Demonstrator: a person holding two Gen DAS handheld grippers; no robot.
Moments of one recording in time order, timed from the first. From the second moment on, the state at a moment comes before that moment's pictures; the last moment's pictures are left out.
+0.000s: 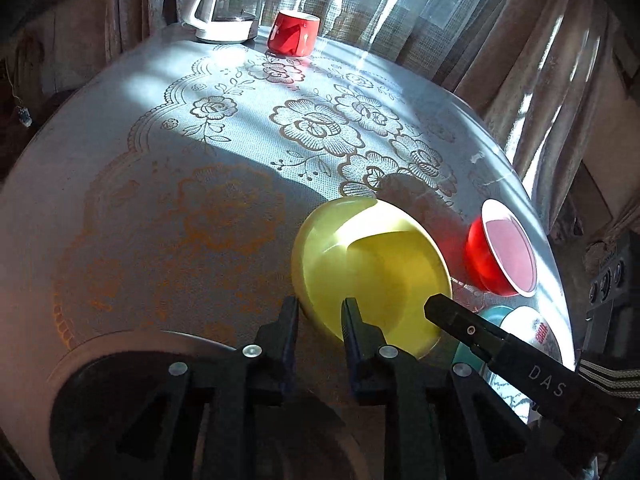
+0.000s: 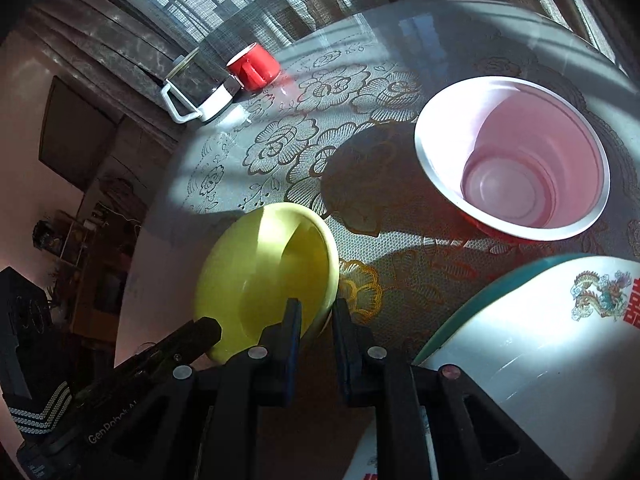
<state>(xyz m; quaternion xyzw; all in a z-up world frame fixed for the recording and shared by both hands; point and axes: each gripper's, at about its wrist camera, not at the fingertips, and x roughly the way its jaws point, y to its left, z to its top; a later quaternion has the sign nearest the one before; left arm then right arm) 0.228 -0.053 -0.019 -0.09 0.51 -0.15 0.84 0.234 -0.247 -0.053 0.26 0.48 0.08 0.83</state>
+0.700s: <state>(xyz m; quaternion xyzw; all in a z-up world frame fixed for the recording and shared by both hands) 0.181 -0.048 0.015 -0.08 0.43 -0.17 0.88 0.202 -0.244 -0.027 0.26 0.43 0.09 0.86</state>
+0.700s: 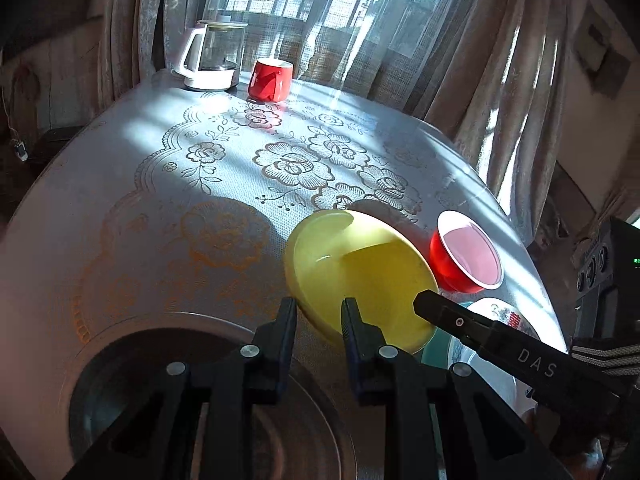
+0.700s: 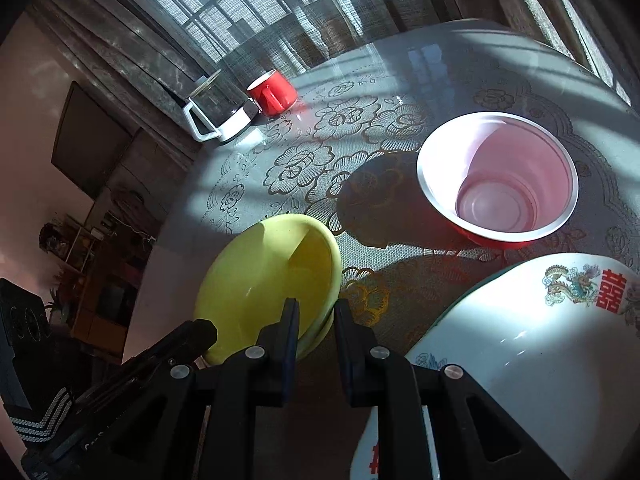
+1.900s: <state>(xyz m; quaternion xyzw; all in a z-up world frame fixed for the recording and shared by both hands) 0.063 0.075 0.011 -0.16 0.42 -0.13 0.88 0.131 -0.135 -0.025 0.19 0.44 0.23 0.85</state>
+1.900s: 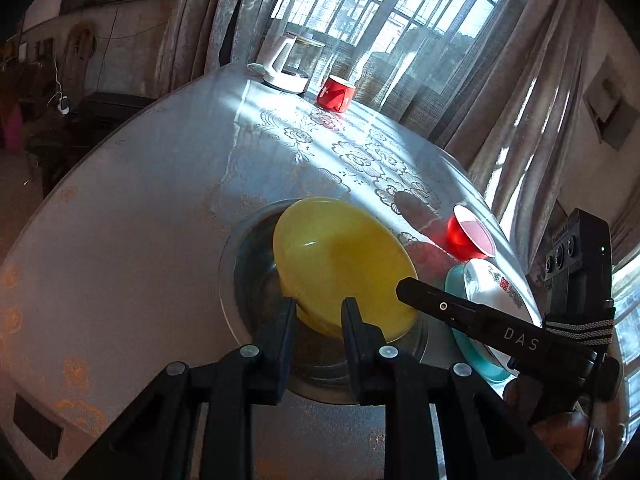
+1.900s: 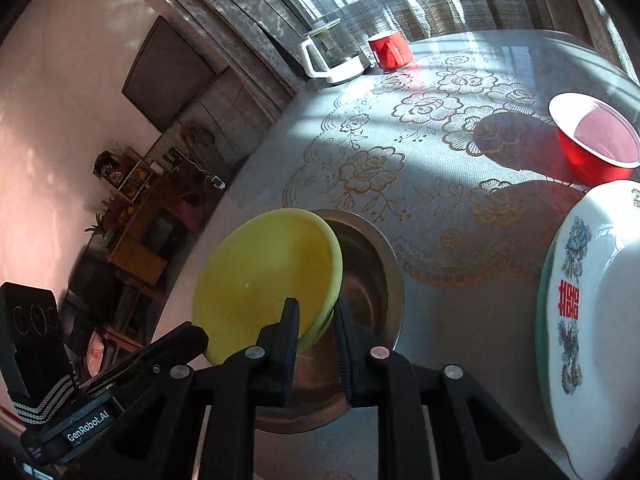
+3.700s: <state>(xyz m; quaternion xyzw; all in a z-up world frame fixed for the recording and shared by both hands) 0.067 0.075 -0.012 -0.16 0.44 -0.16 0.87 0.134 -0.099 -0.032 0.05 0.48 0.21 0.85</state>
